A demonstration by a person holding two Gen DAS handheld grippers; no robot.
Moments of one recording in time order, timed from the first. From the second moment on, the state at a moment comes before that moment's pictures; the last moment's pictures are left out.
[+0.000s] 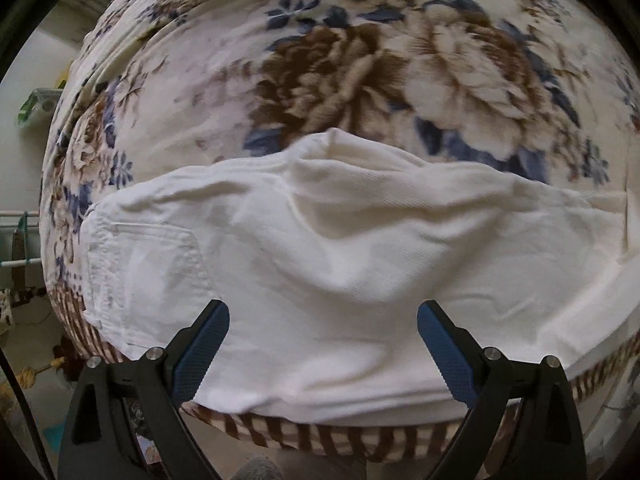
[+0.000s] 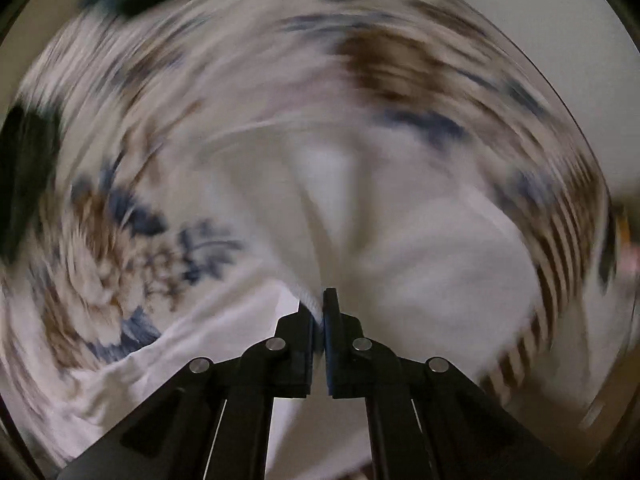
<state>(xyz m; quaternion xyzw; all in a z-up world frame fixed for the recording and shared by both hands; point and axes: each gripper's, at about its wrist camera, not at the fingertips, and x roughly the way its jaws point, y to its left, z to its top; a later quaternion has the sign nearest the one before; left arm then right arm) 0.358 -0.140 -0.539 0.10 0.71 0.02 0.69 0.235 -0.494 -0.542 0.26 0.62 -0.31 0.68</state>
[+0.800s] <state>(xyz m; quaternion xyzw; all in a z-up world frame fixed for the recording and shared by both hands) 0.323 -0.161 -0.536 0.07 0.71 0.00 0.70 0.085 -0.570 -0.607 0.46 0.58 -0.35 0.57</state>
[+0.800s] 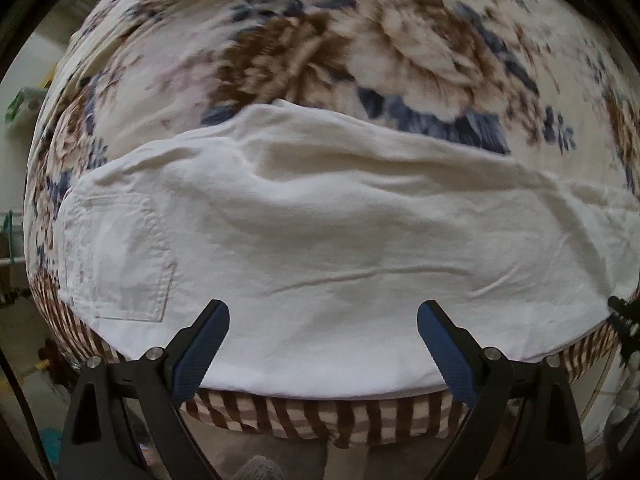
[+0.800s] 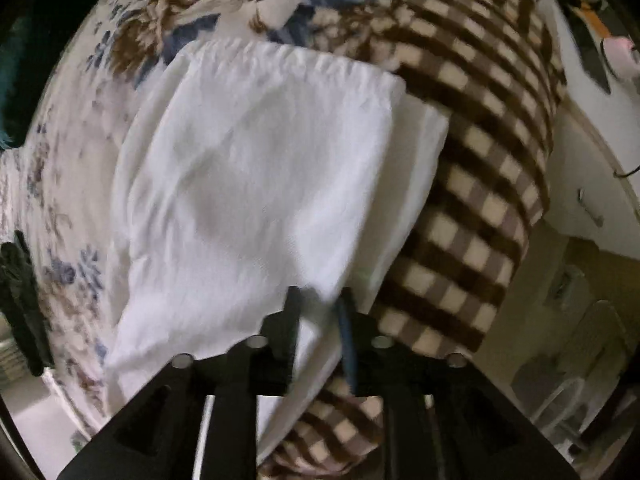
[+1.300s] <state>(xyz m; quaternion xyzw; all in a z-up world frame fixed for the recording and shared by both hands) 0.280 0.110 -0.525 -0.09 0.68 0.16 0.71 0.119 -0.327 -0.605 0.48 0.63 -0.21 0.57</state>
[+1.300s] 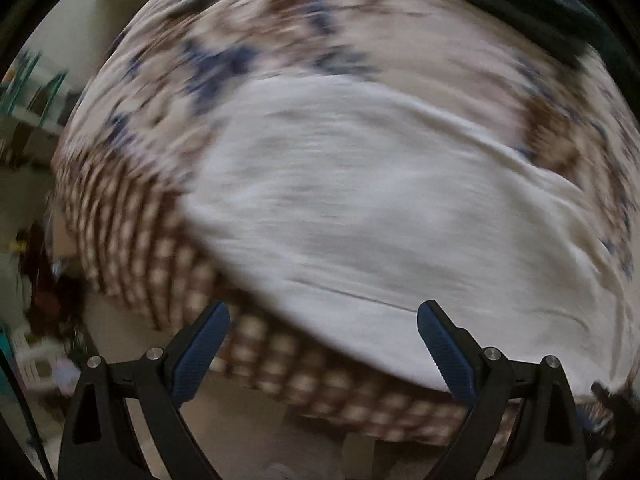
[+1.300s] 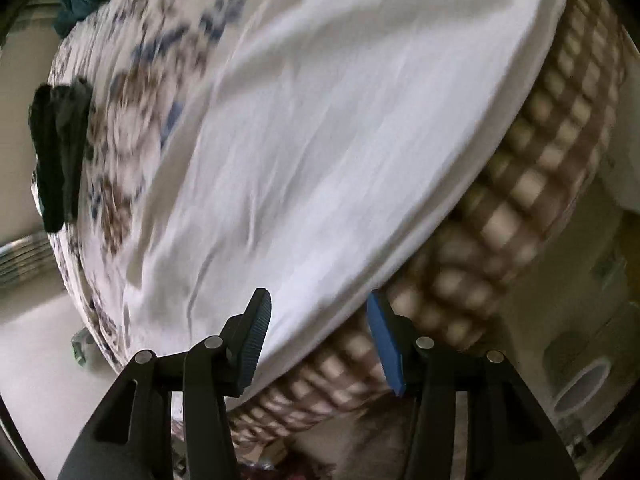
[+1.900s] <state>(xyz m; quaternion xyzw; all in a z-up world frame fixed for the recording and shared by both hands) 0.251 0.200 -0.567 -0.26 0.65 0.16 0.70 0.103 -0.260 -0.611 0.50 0.60 -0.21 0.59</state>
